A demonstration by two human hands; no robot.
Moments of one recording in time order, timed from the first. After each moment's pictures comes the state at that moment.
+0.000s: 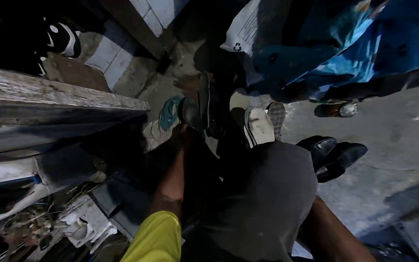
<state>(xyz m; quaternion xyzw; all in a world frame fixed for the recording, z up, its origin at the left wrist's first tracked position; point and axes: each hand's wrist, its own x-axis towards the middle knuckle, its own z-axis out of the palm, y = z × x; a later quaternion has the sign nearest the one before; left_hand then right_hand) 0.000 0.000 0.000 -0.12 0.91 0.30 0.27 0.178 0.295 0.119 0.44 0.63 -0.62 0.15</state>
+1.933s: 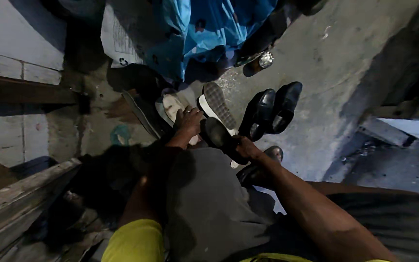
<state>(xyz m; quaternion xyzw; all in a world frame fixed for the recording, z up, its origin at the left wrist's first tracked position) 0.019 0.210 0.093 0.49 0.79 0.07 0.38 0.255 0.320 0.055 0.44 0.65 -0.54 0.31</state>
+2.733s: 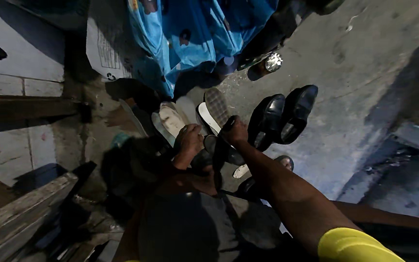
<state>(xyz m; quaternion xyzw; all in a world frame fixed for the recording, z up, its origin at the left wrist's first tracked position) 0.045 0.211 -0.002 0.36 0.83 0.11 0.42 0.187 0.356 -0.037 0.58 0.68 -0.36 0.26</state>
